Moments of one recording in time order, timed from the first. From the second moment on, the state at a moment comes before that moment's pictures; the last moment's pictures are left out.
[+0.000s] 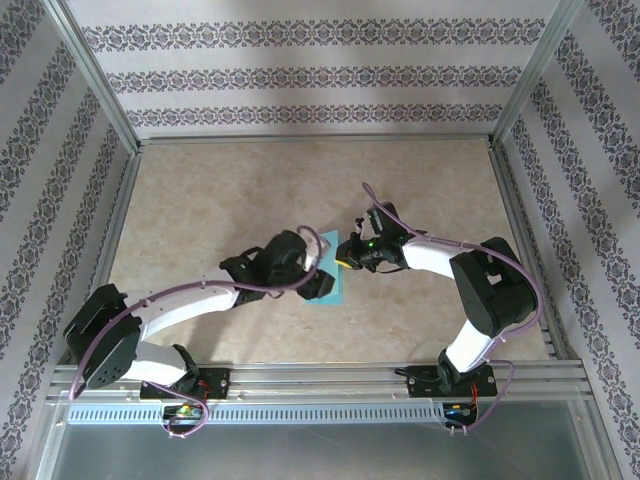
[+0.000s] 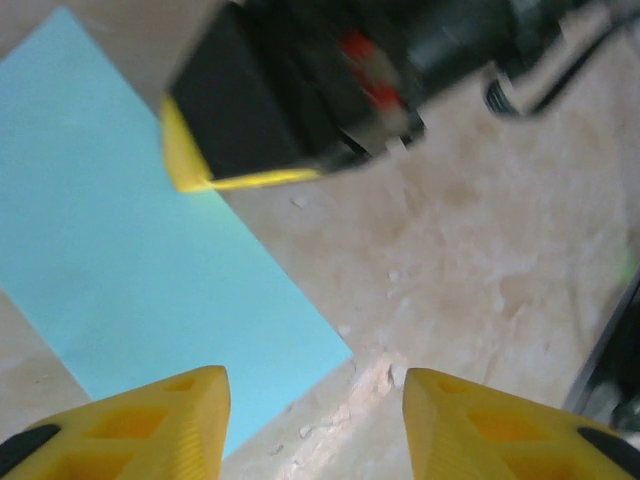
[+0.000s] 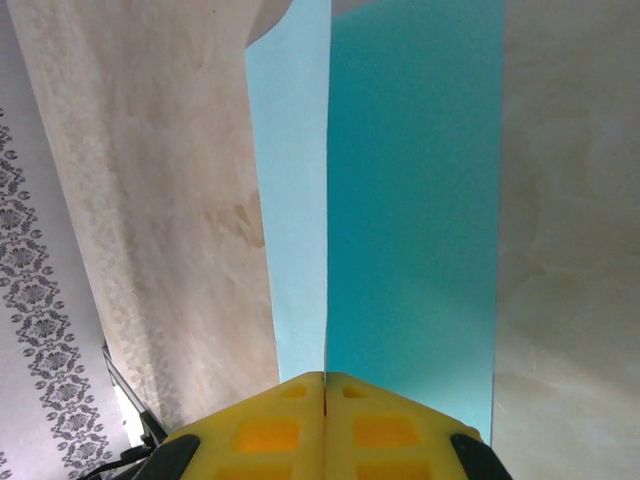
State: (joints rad) left arm -0.88 1.38 0.83 -0.21 0.13 -0.33; right arm 0.43 1.68 0.82 -0.08 -0.63 0.86
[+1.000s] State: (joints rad) left arm -1.13 1.76 1.06 -0.37 -0.35 0.02; right arm 0.43 1.68 0.82 -0.12 -0.61 0.87
